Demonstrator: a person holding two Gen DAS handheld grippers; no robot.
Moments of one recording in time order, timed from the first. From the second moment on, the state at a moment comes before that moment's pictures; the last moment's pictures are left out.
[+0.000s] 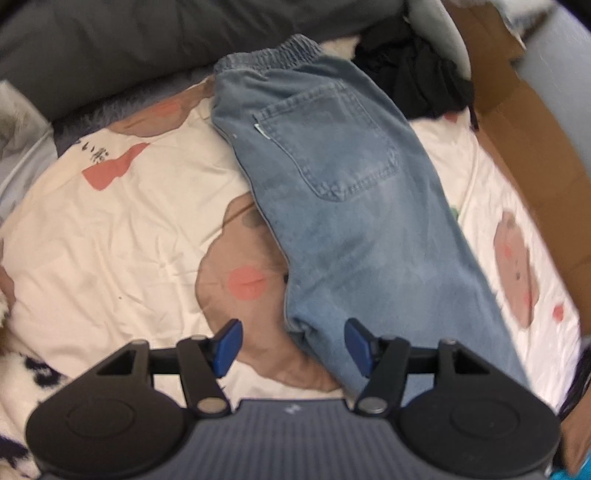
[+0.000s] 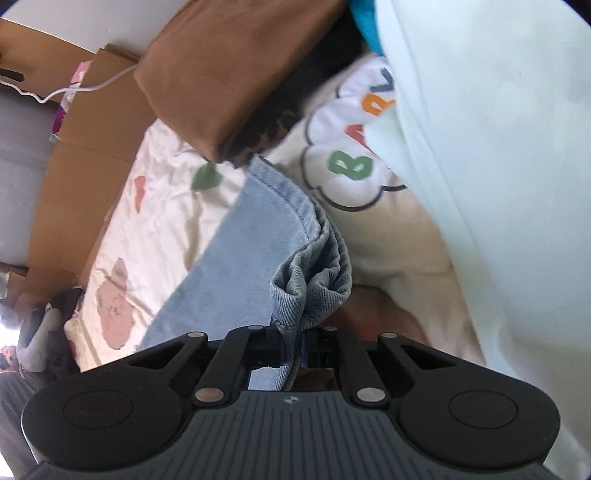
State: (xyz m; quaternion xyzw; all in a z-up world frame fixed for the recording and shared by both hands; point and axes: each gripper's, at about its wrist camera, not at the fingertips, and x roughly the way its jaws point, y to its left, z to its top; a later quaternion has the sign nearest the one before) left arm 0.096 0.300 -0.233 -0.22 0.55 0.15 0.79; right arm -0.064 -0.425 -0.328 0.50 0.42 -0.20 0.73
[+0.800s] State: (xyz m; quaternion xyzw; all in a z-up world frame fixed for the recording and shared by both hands) left arm 0.113 0.258 -0.243 -0.09 0.58 0.05 0.81; right arm -0.041 -0.387 -0.238 0.45 0.42 -0.15 0.78
